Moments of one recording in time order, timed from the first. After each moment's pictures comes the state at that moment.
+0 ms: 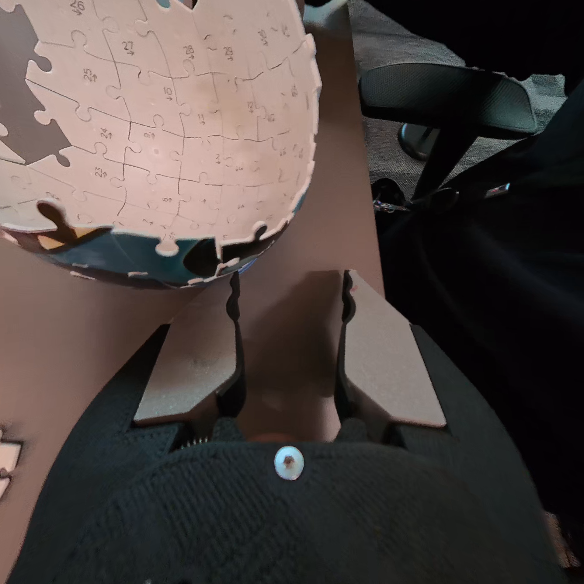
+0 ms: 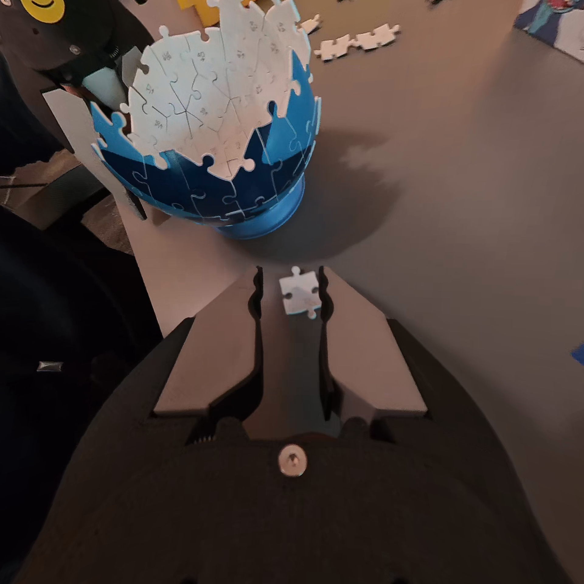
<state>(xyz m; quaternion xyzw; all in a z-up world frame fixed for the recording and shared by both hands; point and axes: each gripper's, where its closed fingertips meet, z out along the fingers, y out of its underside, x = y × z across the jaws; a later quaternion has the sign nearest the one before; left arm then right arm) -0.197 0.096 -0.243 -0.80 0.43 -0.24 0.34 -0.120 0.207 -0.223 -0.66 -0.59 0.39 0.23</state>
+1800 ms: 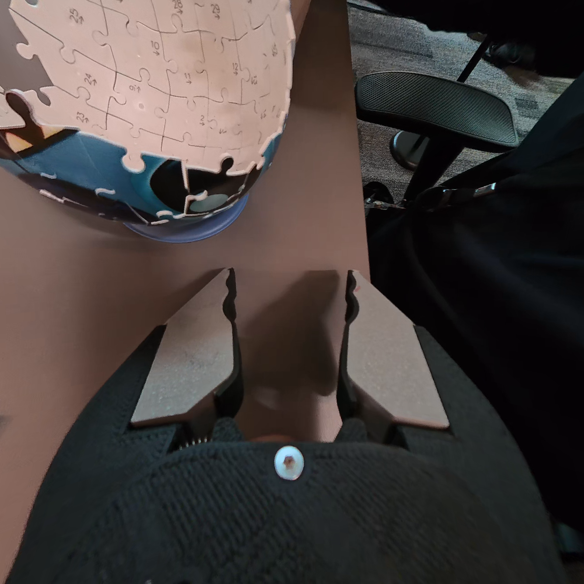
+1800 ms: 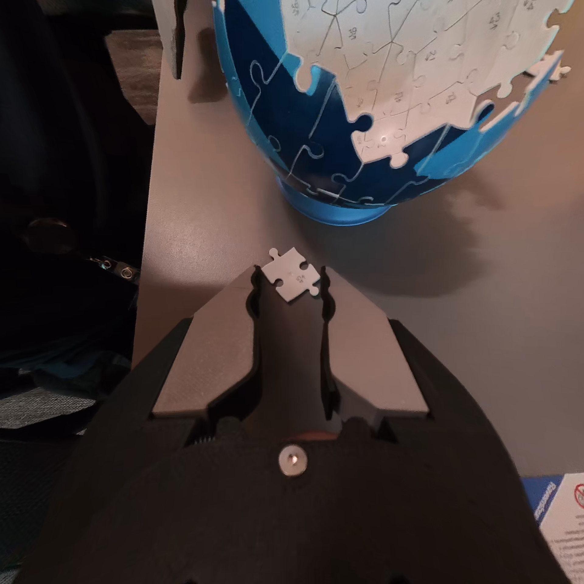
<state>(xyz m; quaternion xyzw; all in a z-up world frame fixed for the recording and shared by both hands) -0.202 0.086 -0.243 -0.81 0.41 -0.26 0.33 -0.115 0.187 -0.249 -0.46 -0.79 0.34 0.22</state>
